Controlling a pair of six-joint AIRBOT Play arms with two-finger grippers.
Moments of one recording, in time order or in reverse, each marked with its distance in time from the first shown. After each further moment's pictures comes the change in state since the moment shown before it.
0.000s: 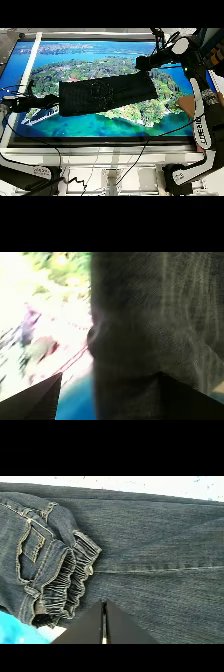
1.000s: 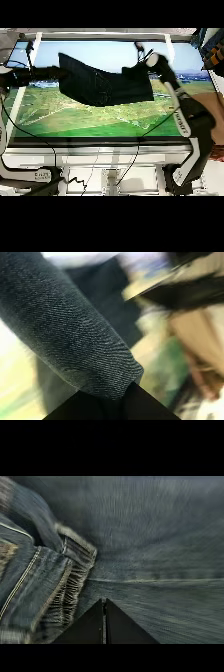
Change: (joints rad) left arm -0.217 0.196 0.302 -0.278 -0.187 -0.080; right arm 0.140 -0.266 0.000 -0.005 -0.208 0.177
